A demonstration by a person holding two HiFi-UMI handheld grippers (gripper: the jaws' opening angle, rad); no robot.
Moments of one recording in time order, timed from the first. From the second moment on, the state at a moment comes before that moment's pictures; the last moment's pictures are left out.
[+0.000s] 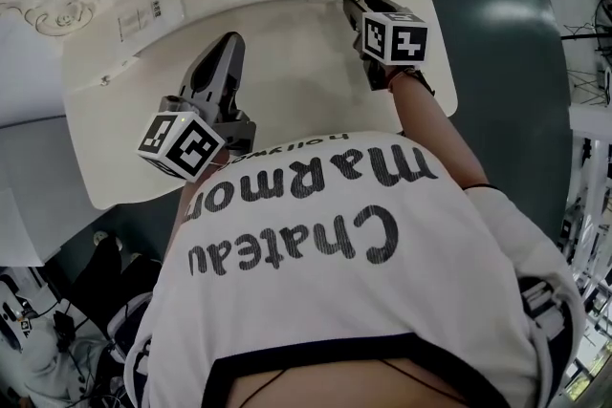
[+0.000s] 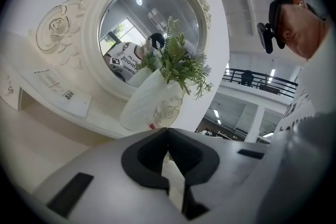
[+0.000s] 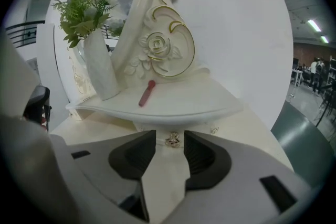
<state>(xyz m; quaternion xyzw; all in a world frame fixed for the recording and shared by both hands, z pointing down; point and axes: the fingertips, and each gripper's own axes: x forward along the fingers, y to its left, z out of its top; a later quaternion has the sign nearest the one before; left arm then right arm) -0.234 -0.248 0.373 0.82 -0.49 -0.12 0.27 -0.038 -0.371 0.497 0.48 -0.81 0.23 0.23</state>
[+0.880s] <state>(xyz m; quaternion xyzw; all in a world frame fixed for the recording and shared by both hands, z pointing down) -0.222 -0.251 0.365 0.83 -0.48 -0.12 0.25 -0.030 -0.375 0.506 0.50 -0.79 0.30 0.17</state>
